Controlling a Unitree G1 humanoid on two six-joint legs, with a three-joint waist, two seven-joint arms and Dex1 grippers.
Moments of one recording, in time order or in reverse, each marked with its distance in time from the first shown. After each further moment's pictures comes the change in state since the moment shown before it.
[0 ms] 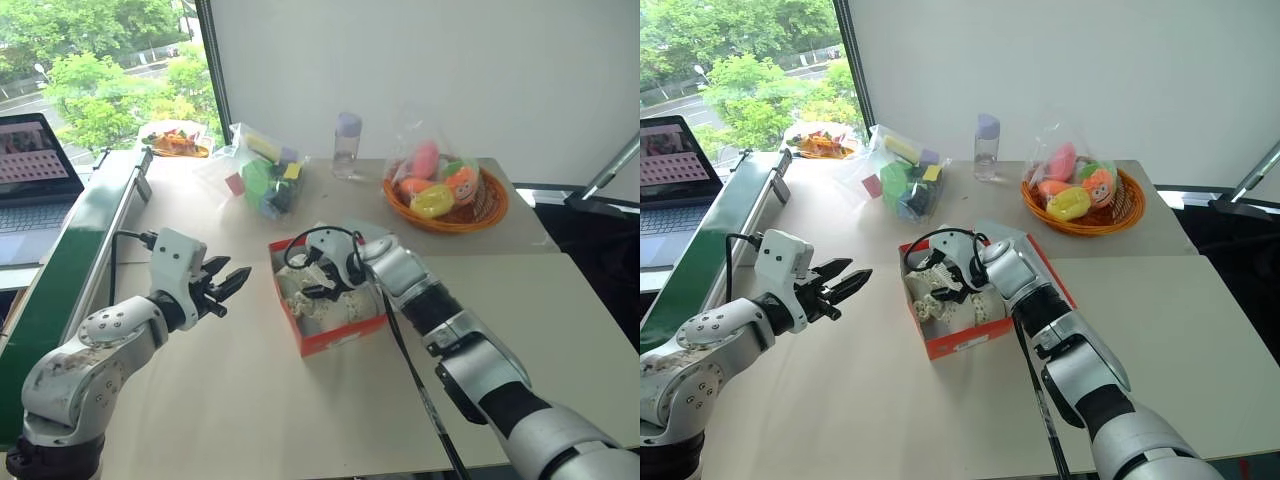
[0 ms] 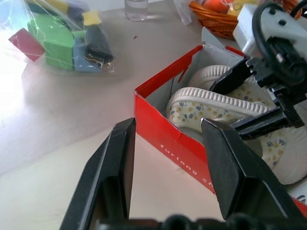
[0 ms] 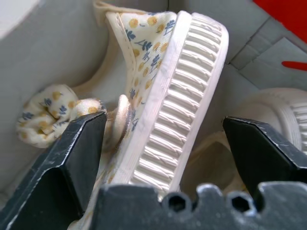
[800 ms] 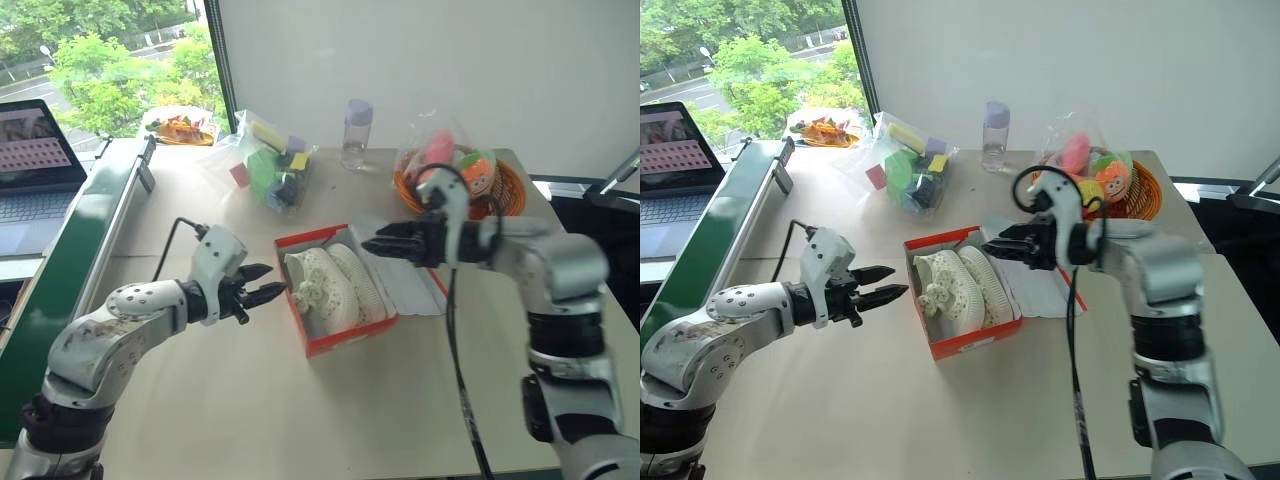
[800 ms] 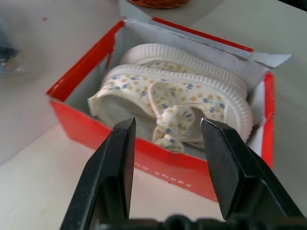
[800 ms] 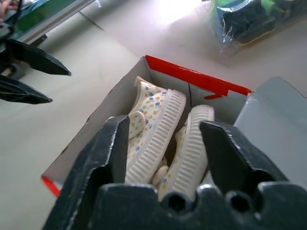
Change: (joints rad) left arm -0.184 0.089 -0.230 0.125 0.029 -0.042 -0.313; right arm 0.280 -0.458 -0.520 -0.694 0.482 0.301 0.138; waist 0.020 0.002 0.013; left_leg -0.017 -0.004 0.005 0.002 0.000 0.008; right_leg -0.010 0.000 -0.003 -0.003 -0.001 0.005
